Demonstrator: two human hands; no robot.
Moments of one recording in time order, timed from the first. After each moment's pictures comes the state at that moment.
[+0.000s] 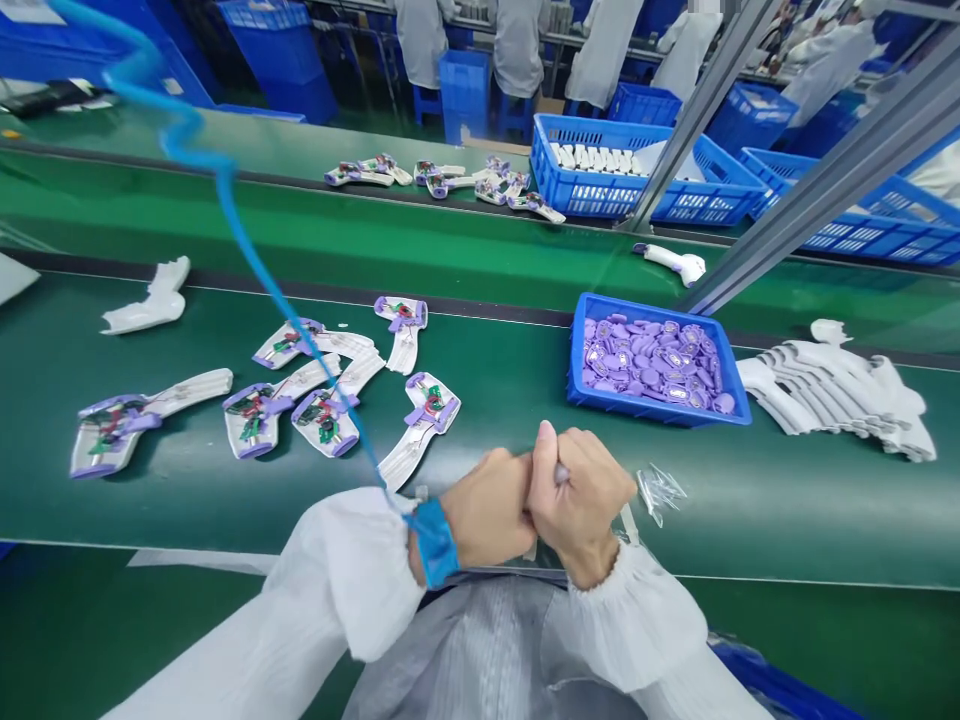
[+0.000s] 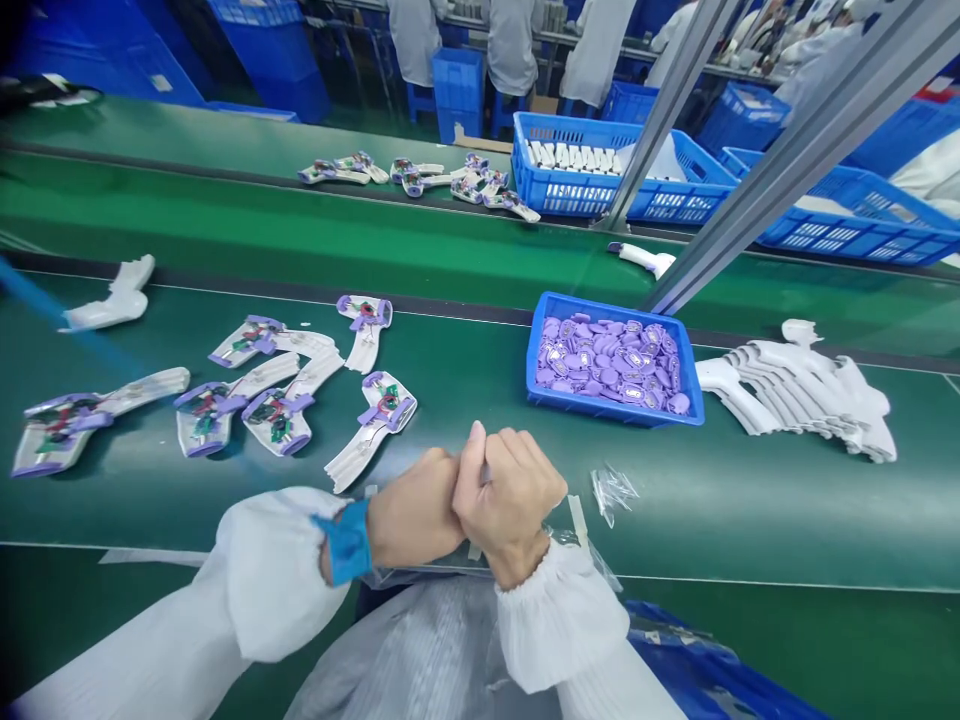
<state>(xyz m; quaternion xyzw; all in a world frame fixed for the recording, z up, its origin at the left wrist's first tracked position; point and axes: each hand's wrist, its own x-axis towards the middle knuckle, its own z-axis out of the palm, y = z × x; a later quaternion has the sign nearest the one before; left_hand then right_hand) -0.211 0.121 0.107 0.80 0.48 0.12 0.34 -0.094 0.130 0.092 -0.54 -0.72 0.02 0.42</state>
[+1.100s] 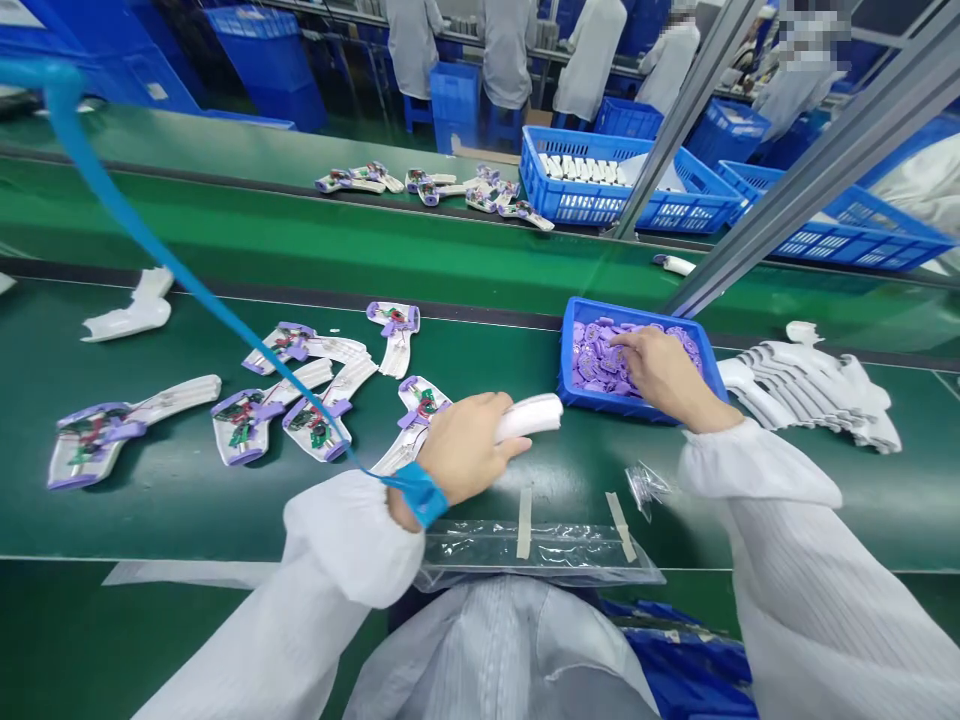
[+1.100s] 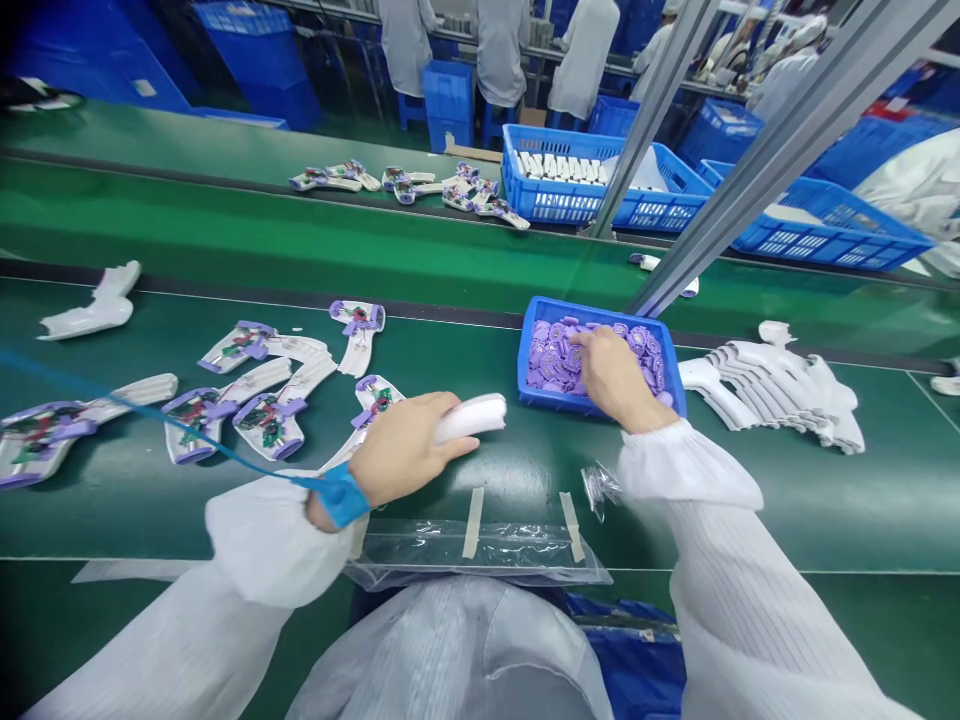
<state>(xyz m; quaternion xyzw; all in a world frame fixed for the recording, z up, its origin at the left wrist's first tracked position) -0.233 0.152 0.116 0.75 0.62 0.12 0.20 0.018 0.281 0.128 -0.56 -0.83 0.03 0.05</state>
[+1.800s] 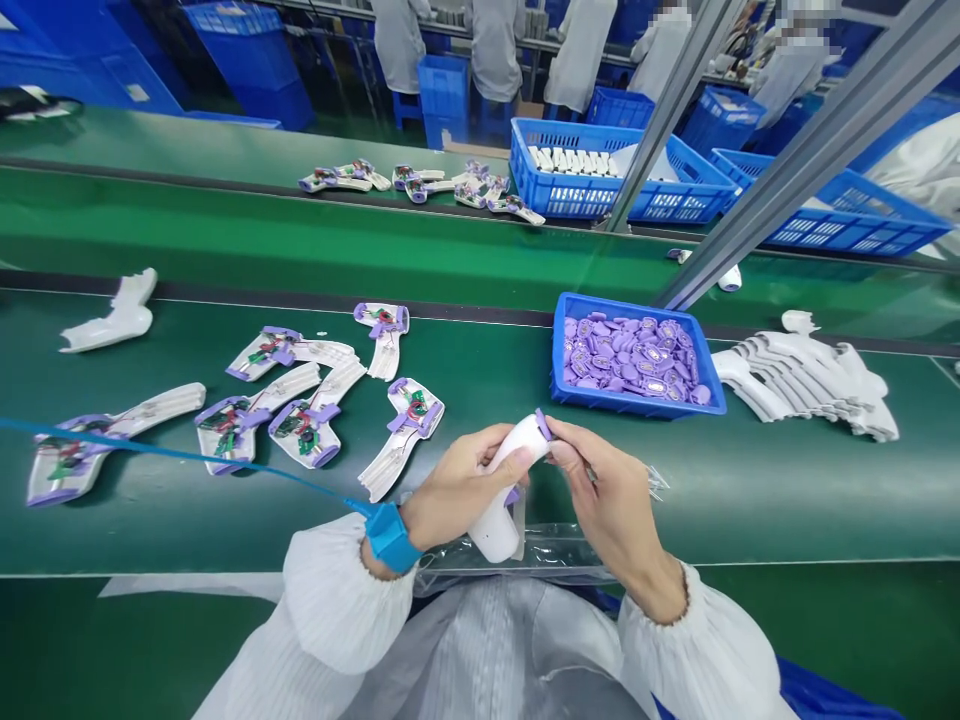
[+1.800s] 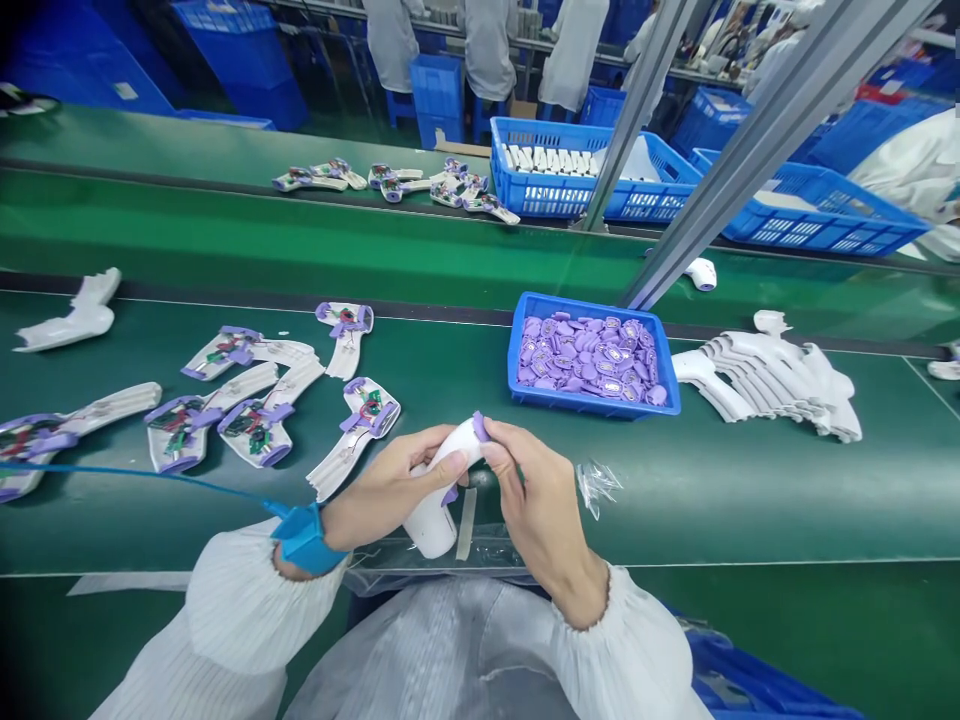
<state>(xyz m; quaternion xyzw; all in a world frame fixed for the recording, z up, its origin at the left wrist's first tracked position) -0.225 0.123 0.116 0.55 0.51 0.29 0.60 -0.034 0.134 0.106 -0.48 -0.72 0.31 0.39</state>
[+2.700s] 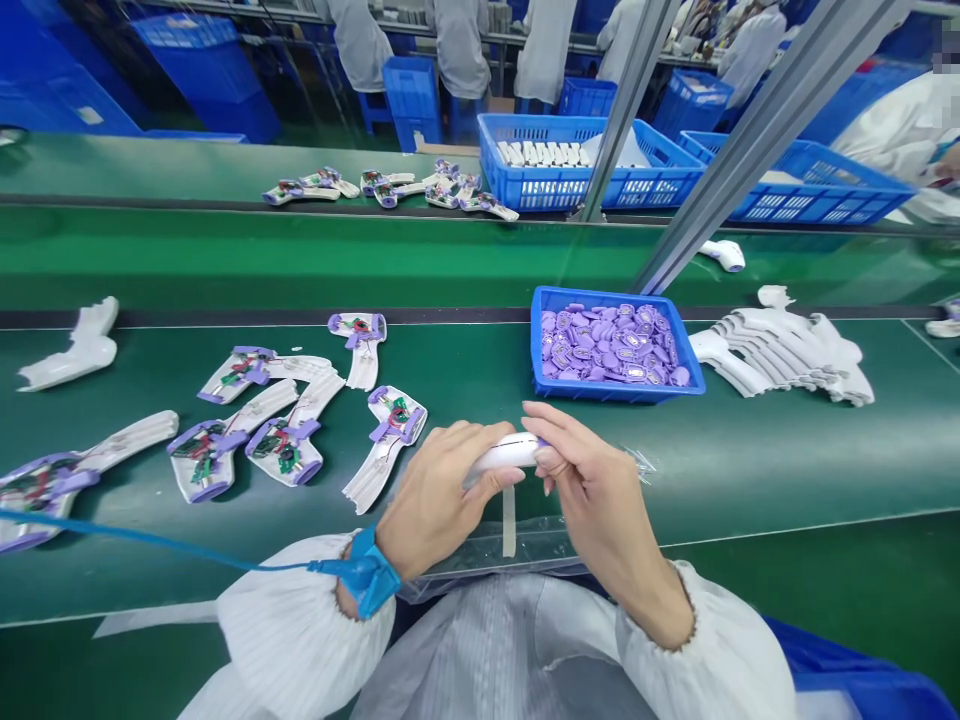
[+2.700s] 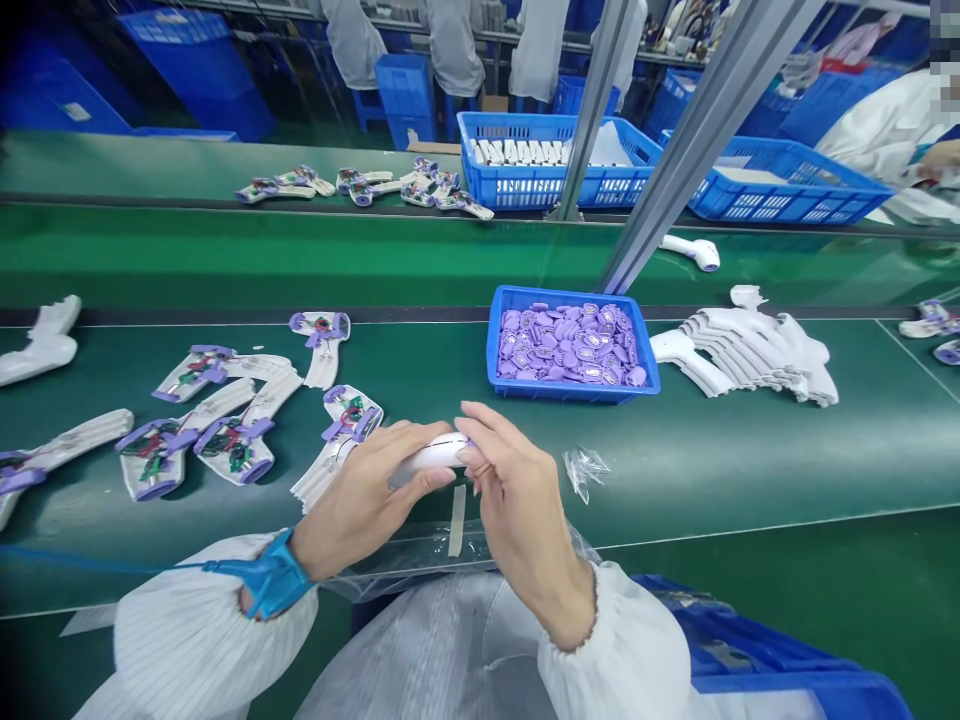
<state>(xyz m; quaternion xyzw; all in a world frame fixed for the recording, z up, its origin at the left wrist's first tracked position) -0.226 0.119 0.110 0.76 0.53 0.27 0.27 -0.038 0.123 0.122 -0.50 -0.66 0.41 0.38</state>
